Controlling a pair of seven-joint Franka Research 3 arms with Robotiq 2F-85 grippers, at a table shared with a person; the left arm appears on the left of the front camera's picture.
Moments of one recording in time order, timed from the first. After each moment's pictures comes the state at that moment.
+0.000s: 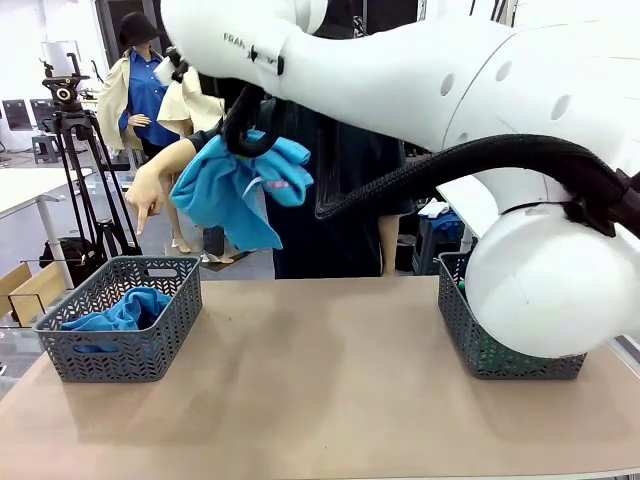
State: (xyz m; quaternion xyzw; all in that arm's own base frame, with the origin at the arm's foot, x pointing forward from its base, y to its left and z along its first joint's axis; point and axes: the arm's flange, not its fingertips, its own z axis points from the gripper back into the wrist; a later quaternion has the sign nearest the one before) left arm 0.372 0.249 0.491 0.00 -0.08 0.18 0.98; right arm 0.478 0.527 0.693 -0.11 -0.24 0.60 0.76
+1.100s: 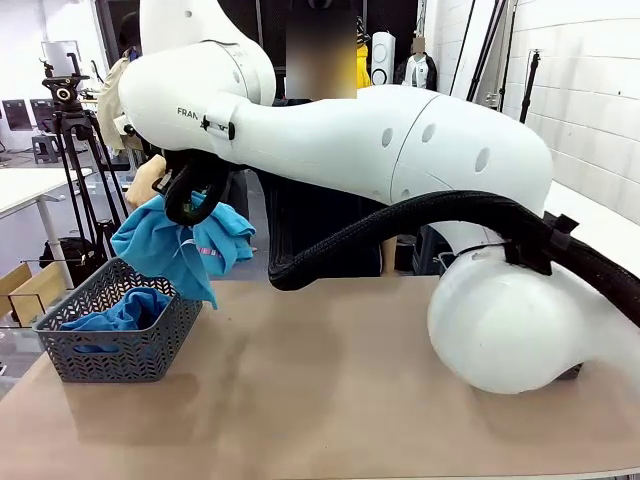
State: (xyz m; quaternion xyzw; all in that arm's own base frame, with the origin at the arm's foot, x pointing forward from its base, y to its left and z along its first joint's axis) left arm 0.372 0.249 0.491 0.00 -0.08 0.18 0.98; right arm 0.466 0.599 0.609 0.00 -0.23 0.51 0.83
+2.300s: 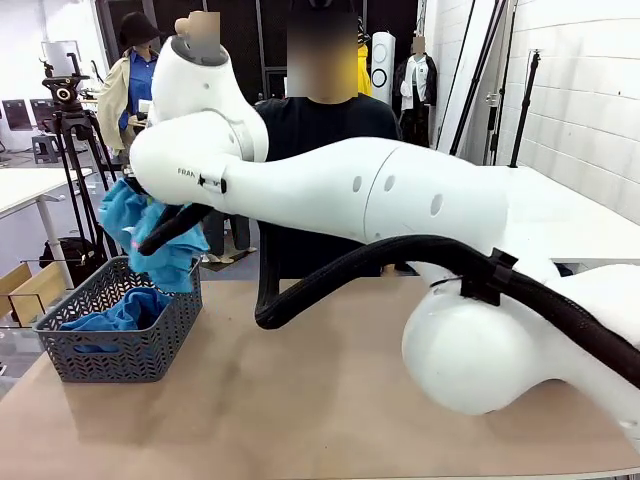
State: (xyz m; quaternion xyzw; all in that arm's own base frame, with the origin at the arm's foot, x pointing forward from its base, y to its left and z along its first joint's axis) left arm 0.372 0.249 0.491 0.00 -0.08 0.18 0.98; right arm 0.502 0.640 0.571 0.22 -0.34 0.20 0.89
